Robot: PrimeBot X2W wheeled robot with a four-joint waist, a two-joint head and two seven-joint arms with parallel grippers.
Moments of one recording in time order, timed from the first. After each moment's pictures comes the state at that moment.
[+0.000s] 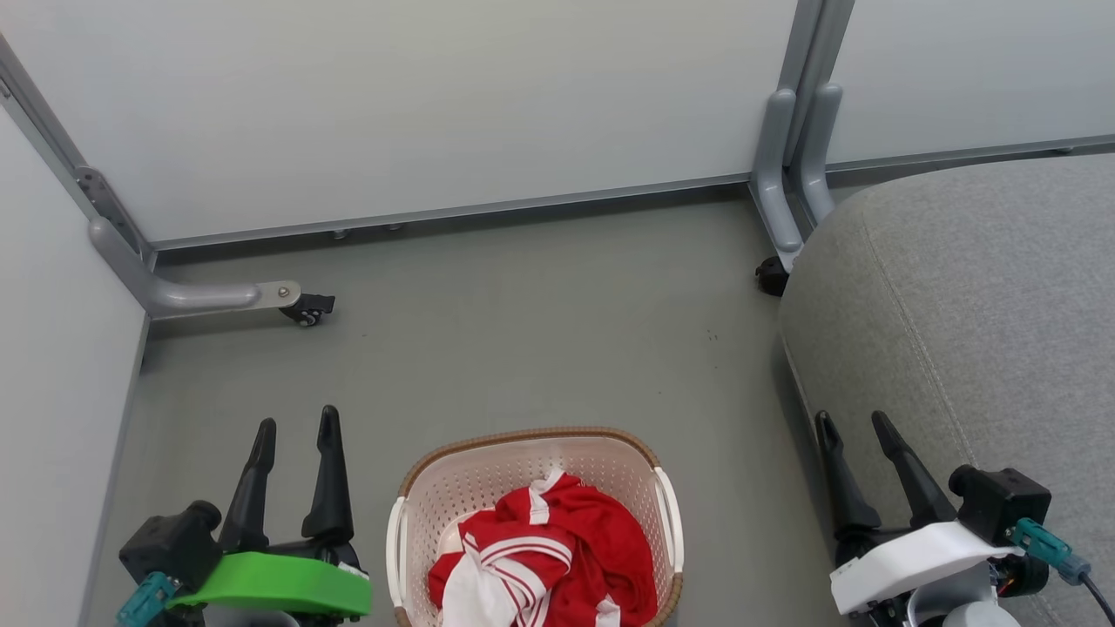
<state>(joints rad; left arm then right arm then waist) 0.01 0.04 -0.06 0.13 -0.48 -0.12 -0.21 -0.01 -0.05 0.06 0.16 0.39 0.13 -0.21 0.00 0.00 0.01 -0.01</state>
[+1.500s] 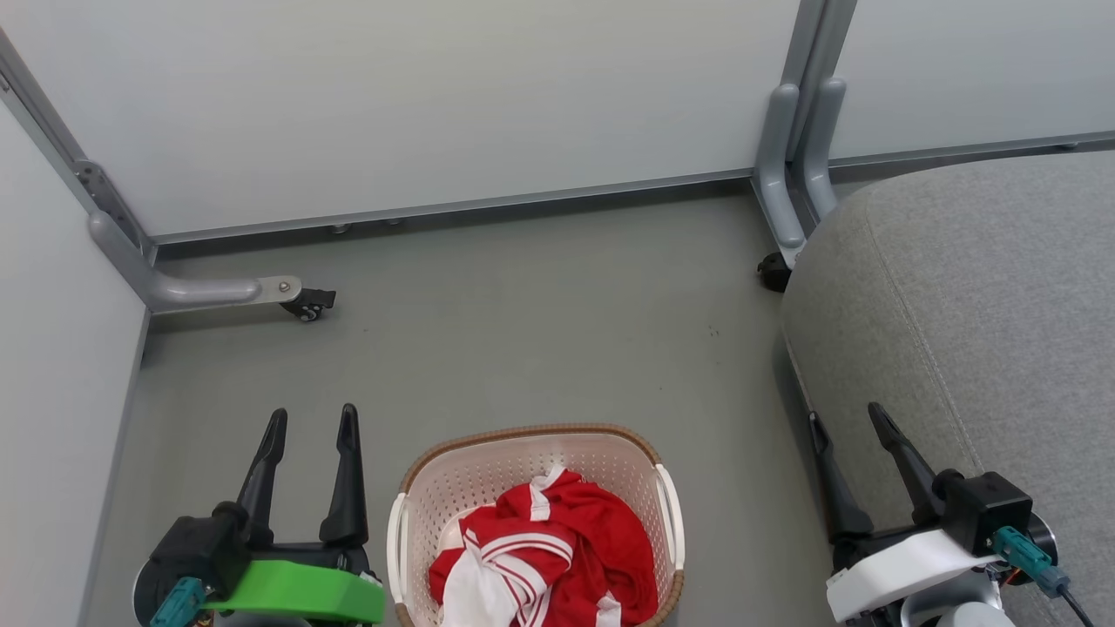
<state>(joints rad) 0.02 0.05 -0.08 0.11 -0.30 -0.12 -0.26 -0.01 -0.05 0.06 0.15 0.21 0.13 -0.26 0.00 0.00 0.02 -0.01</state>
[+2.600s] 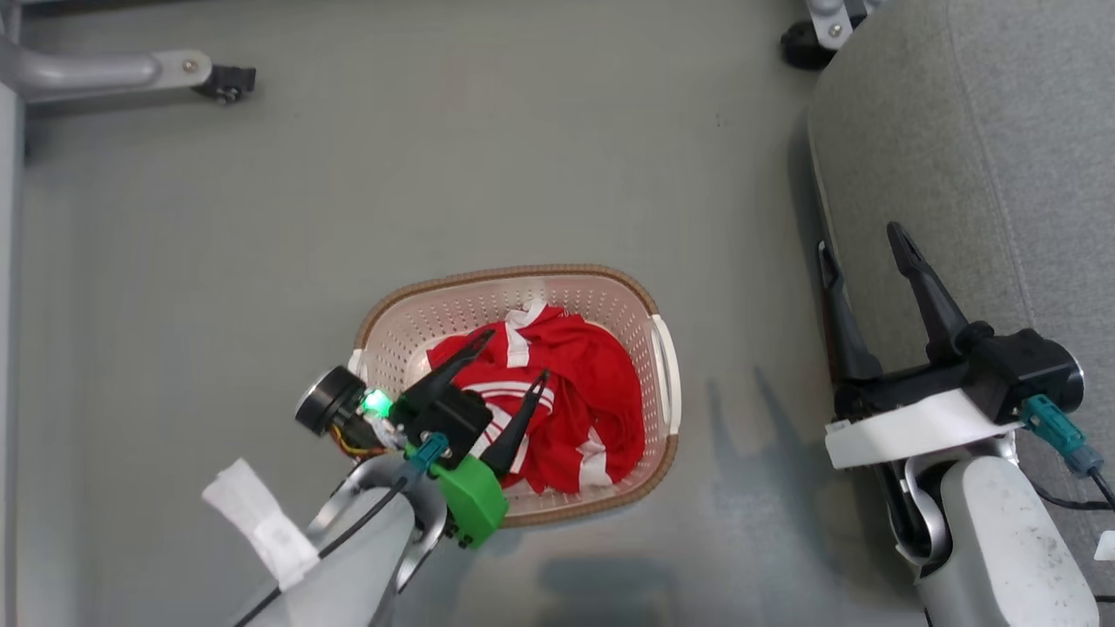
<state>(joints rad) -0.46 0.15 -0.62 0.57 -0.10 -0.13 -0.26 -0.25 -0.05 0.05 0.06 0.15 0.13 -0.26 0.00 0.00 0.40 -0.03</state>
